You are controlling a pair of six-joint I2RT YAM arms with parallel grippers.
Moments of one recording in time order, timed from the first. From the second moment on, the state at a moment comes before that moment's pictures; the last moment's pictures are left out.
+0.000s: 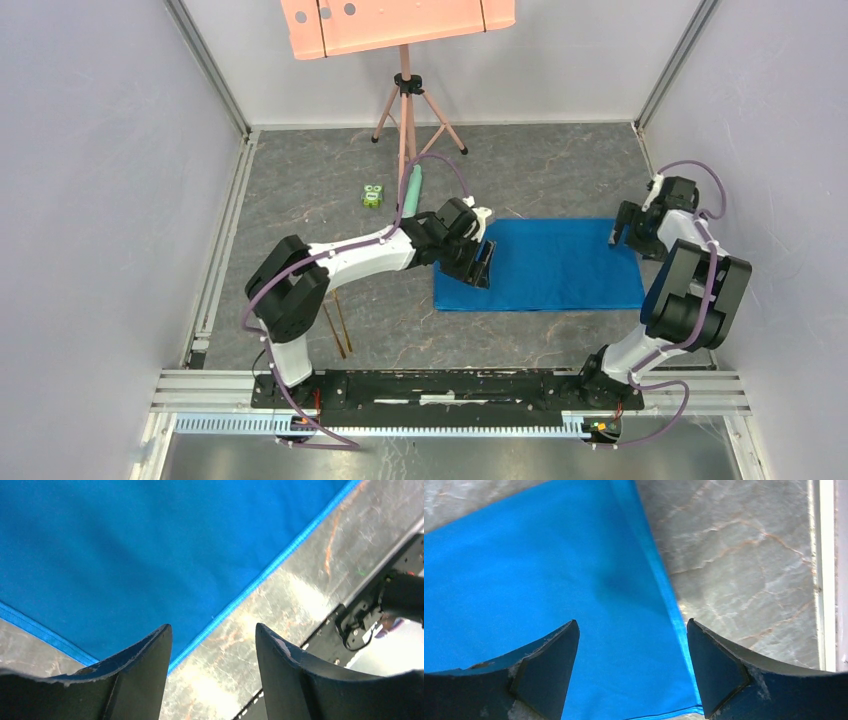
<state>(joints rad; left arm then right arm) -0.88 1.84 1.28 -0.36 0.25 -0.42 -0.41 1.61 1.00 -0.47 -0.05 -0.01</state>
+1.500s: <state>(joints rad) -0.73 1.90 1.20 -0.33 0.28 -0.43 -0.42 1.67 0.98 -0.57 0.01 -0.09</state>
